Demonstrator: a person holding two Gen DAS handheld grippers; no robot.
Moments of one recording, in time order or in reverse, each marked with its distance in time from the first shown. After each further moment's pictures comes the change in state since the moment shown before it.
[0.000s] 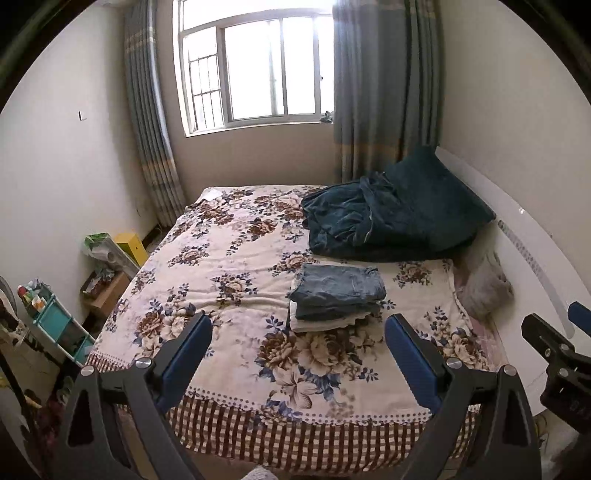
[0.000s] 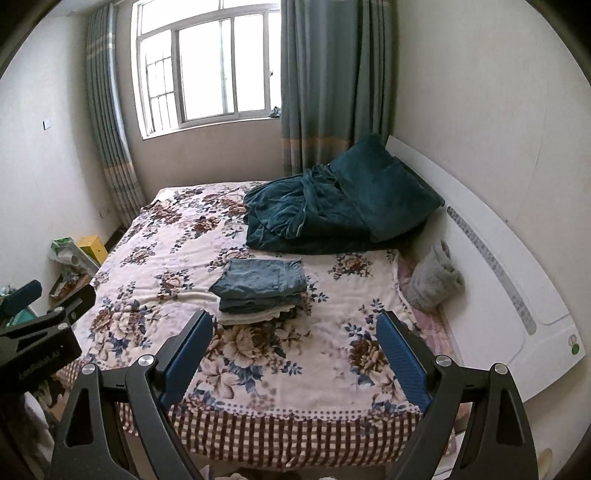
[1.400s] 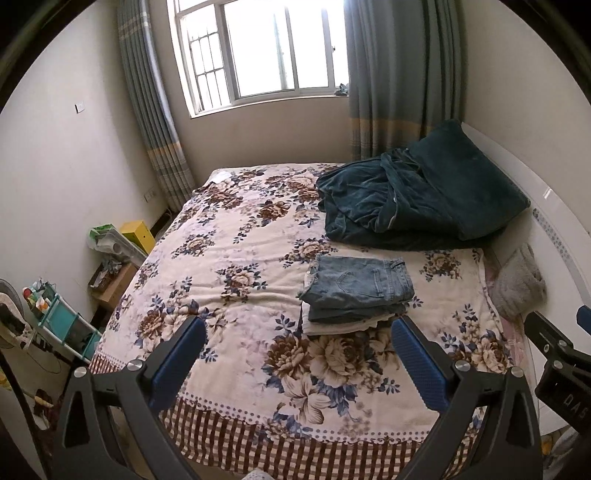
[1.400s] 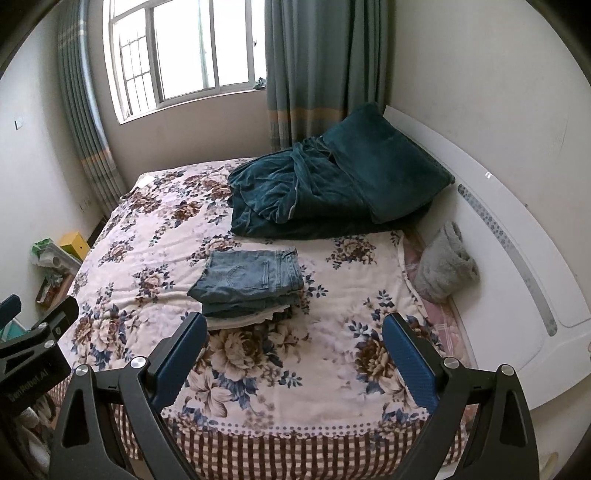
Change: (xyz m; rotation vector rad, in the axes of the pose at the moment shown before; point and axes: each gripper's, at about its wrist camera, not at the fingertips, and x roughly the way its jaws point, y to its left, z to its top) left arm 0.117 -0.015 0.042 0.018 0.097 0.080; right arm 0.182 -0.001 0.046 0.043 0.110 -0.028
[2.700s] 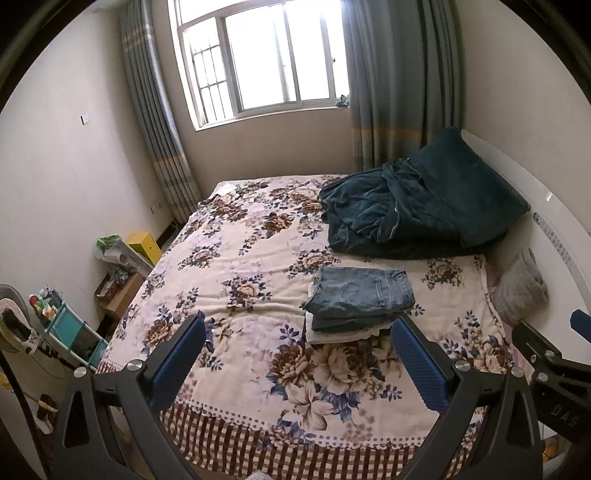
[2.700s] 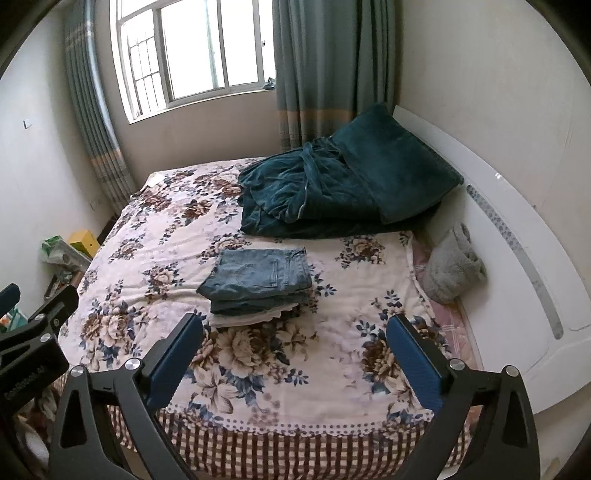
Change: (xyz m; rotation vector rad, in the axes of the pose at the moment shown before) left arm -0.008 -0.001 -0.004 0.004 -0.045 0.019; right arm -0.004 0.001 0.001 -0.011 0.007 0.040
